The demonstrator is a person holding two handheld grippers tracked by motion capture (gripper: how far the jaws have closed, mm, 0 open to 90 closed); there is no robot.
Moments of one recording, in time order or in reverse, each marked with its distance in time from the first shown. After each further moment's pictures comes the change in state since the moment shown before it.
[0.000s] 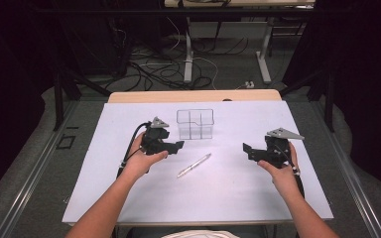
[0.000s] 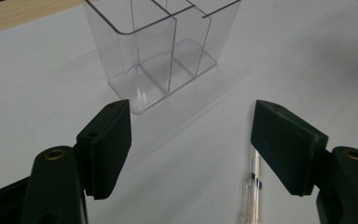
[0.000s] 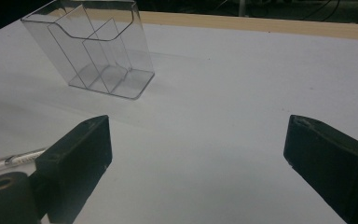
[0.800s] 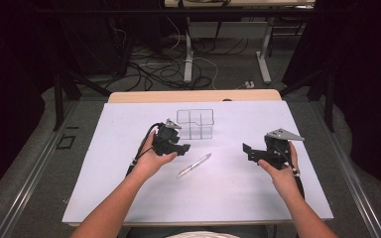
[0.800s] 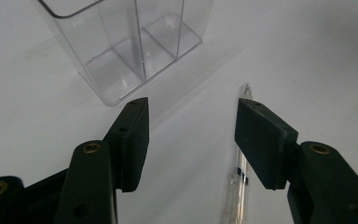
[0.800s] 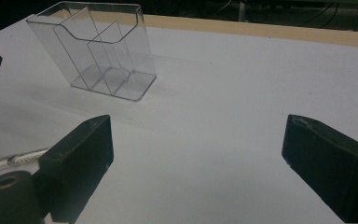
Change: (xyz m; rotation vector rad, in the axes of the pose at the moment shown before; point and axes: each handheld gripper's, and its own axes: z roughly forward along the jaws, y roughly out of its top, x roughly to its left) left arm -0.020 0.010 0.023 0.128 -0.017 0.042; right arm 0.003 0.000 -0.003 -0.018 -0.001 -0.017
